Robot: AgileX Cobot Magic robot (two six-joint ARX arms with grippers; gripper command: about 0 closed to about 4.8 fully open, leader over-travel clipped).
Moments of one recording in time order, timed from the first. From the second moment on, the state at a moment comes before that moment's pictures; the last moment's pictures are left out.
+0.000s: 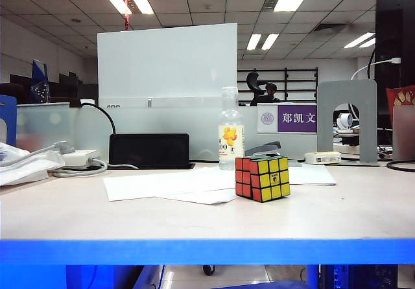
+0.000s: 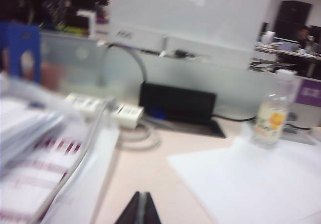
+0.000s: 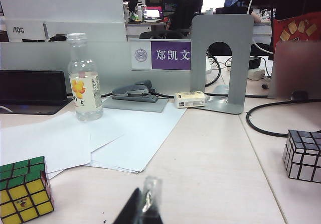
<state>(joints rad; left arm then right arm) -0.07 0.03 0.08 0.05 0.00 -0.15 0.06 0.01 0.01 0.09 -0.02 0.03</state>
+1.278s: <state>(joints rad) -0.07 0.04 0.01 0.06 0.14 -0.13 0.06 0.01 0.01 0.01 -0.03 0.03</state>
